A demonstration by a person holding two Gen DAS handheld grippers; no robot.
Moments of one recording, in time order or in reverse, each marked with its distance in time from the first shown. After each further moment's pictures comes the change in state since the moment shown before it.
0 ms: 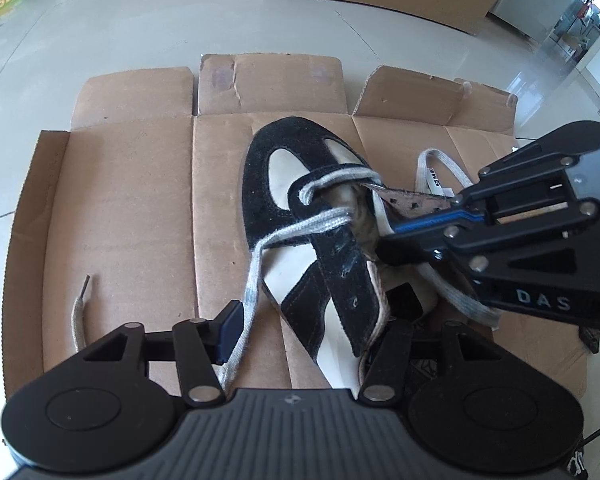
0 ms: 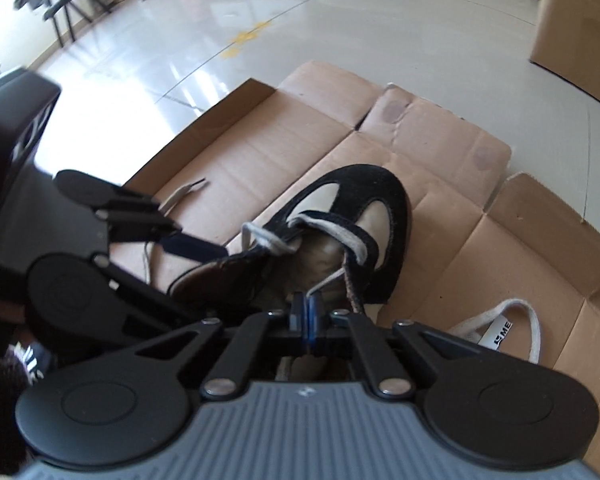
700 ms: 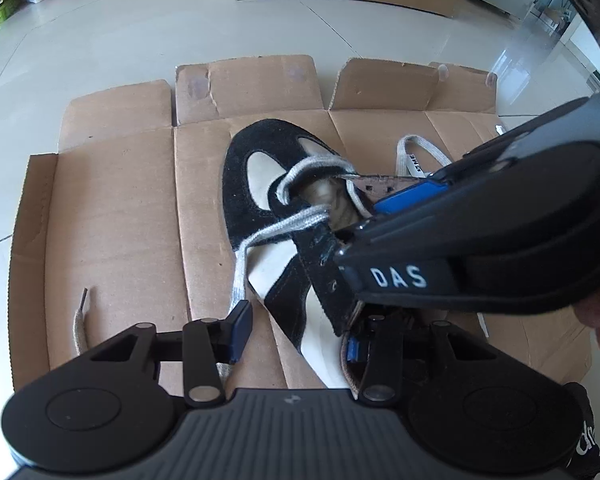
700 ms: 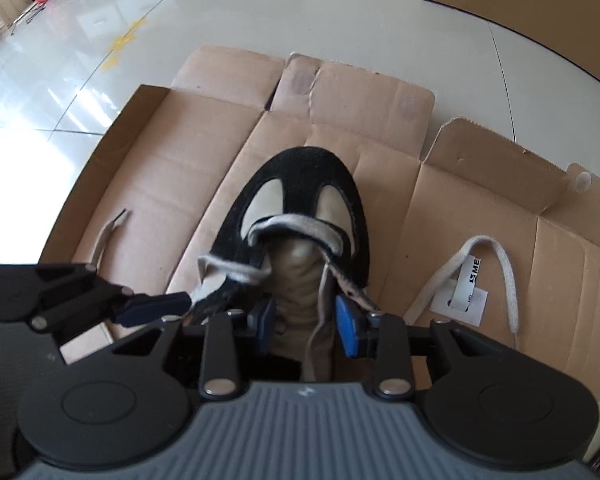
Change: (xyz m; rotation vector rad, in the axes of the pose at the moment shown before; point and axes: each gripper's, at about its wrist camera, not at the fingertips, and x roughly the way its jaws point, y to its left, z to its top) left arm -0.004 -0.006 -0.002 0.061 0.020 -0.032; right arm 0.023 0.010 0.023 0.385 0.104 -0.284
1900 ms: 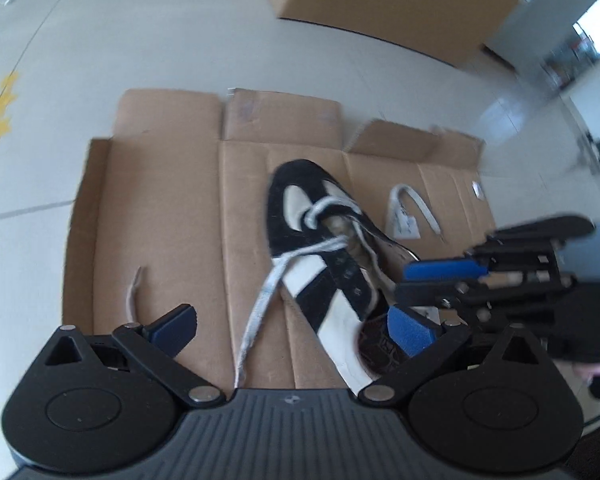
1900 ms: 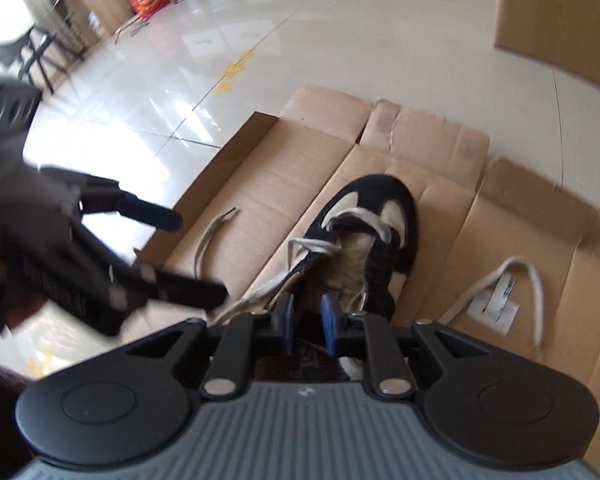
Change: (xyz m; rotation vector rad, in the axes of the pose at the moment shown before) left arm -0.072 0.022 0.012 -0.043 0.014 -0.107; right arm -0.059 -0.021 -0.028 -0.076 -0.076 0.316
